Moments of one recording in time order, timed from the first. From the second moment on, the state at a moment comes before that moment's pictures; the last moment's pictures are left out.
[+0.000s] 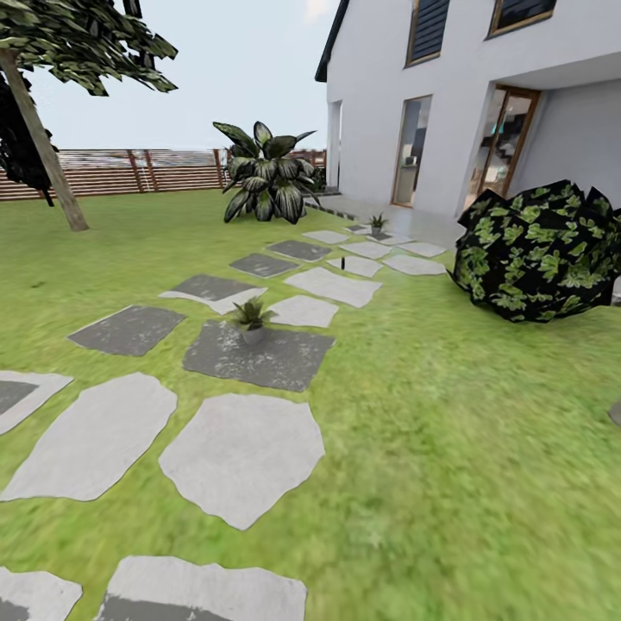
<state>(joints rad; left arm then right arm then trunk) -0.17 0.10 0.04 -0.19 0.01 -0.47 0.01 -0.11 -0.03 0.00 -0.38 0.05 -0.37 -0.01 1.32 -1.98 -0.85</state>
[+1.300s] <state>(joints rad) -0.17 0.10 0.04 -0.19 0.01 -0.47 0.01 -0.11 -0.03 0.00 -0.38 0.05 -0.37 -0.01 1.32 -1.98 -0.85</state>
